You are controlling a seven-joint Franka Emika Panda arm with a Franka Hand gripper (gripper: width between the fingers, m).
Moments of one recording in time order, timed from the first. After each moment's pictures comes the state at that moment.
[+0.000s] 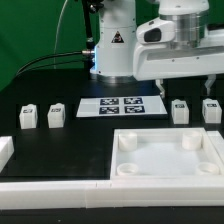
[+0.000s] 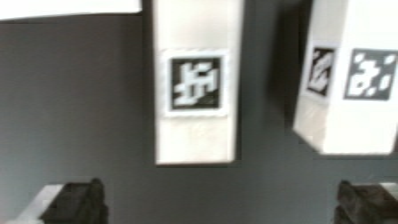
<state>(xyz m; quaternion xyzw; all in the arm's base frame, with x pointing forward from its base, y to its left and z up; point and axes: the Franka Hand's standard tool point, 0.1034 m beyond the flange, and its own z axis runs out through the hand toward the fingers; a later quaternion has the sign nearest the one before) 0.394 0.142 0.055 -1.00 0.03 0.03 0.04</state>
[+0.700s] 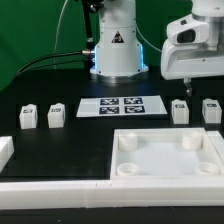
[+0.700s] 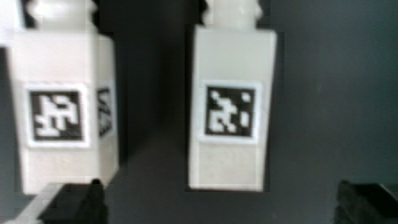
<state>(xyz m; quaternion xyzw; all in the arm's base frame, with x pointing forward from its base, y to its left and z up) 0.395 0.181 0.059 -0.99 0.01 0.14 0.03</state>
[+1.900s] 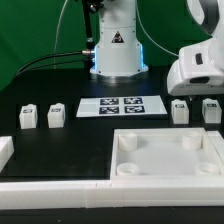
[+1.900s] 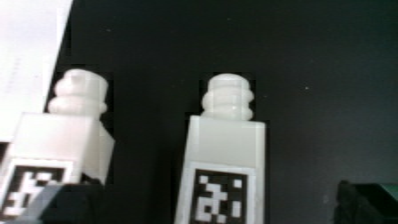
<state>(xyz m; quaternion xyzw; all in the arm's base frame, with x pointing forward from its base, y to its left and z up) 0.381 0.193 0.033 -0.93 0.00 0.37 0.01</state>
